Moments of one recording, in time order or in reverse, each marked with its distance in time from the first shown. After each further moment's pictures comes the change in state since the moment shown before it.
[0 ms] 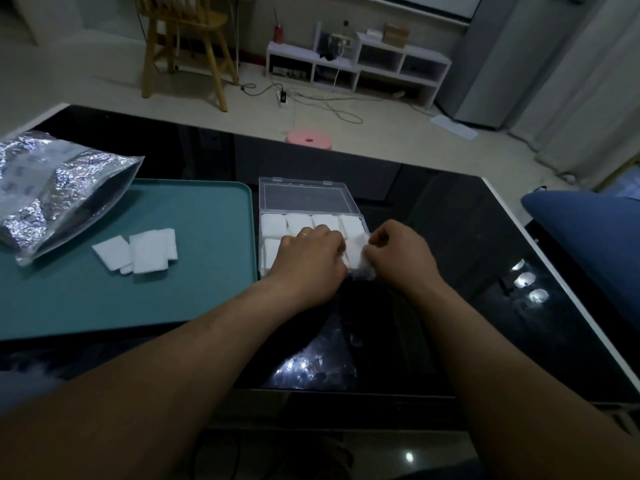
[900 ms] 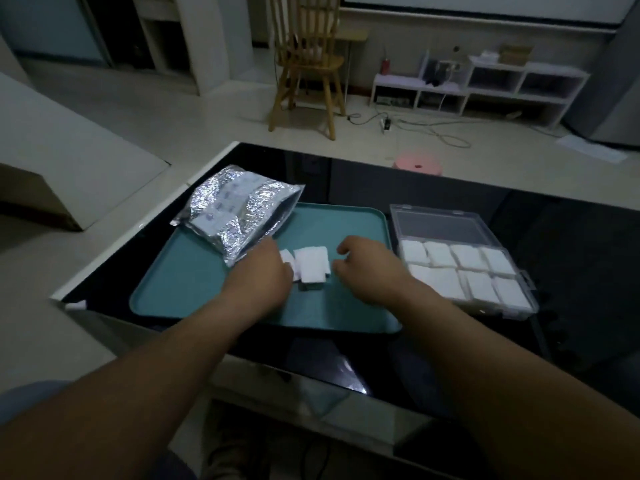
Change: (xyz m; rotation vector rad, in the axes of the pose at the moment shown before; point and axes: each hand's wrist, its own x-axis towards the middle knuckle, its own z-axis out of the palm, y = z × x) left_hand -0.119 -0.205 -0.116 0.007 0.126 -0.633; right_hand -0.046 -0.200 0.121 -0.108 -0.352 -0.438
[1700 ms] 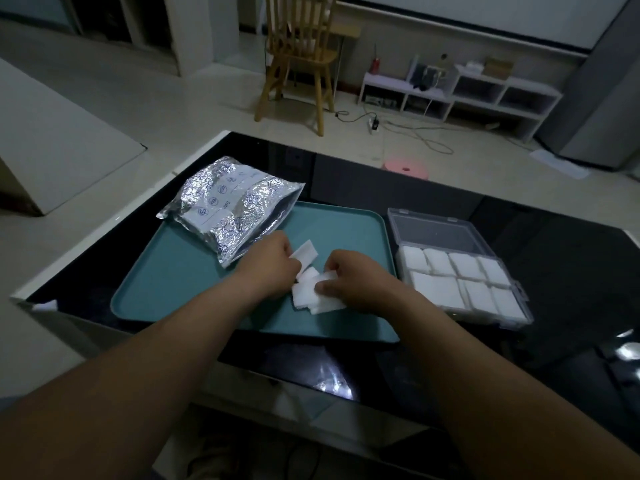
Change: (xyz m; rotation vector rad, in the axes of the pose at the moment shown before) left_hand 0.028 0.006 -0.003 -0.199 -0.079 0.042; right_hand 0.014 -0.012 0.015 0.033 -0.197 0.014
